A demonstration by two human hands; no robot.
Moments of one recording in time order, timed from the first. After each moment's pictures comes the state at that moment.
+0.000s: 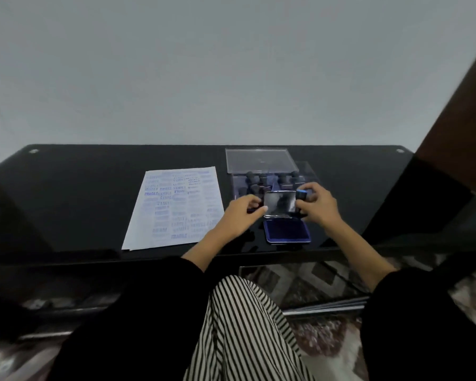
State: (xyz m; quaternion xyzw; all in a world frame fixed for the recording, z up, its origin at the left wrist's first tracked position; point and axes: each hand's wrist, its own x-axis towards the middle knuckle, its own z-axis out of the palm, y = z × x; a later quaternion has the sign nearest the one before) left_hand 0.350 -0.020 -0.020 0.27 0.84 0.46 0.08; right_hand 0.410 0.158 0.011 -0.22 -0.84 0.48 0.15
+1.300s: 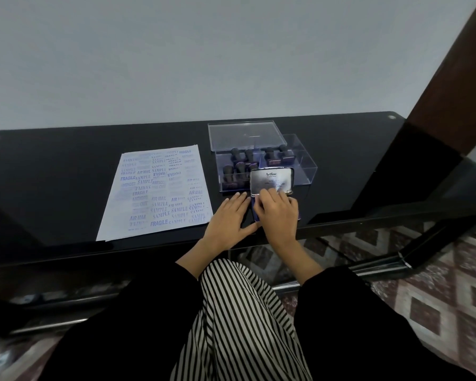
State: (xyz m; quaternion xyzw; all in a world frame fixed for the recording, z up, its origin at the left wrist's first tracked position) left_hand 0.351 -0.013 -0.094 0.39 0.90 0.17 -0.02; right_hand 0.399 0.109 -0.083 -0.12 -0.92 -0.02 0.39
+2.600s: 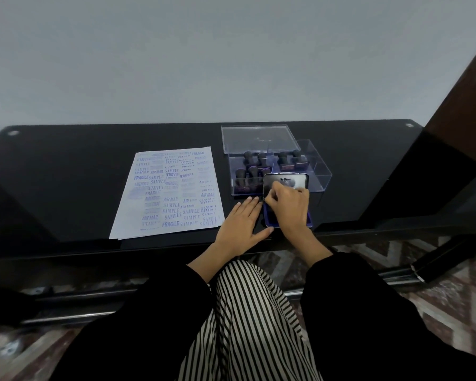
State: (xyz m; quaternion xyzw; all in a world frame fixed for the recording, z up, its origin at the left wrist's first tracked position) left_hand 0.352 -0.012 -0.093 0.38 0.91 0.16 -0.01; right_hand 0.373 0.113 -0.052 -0.14 -0.95 0.09 0.25
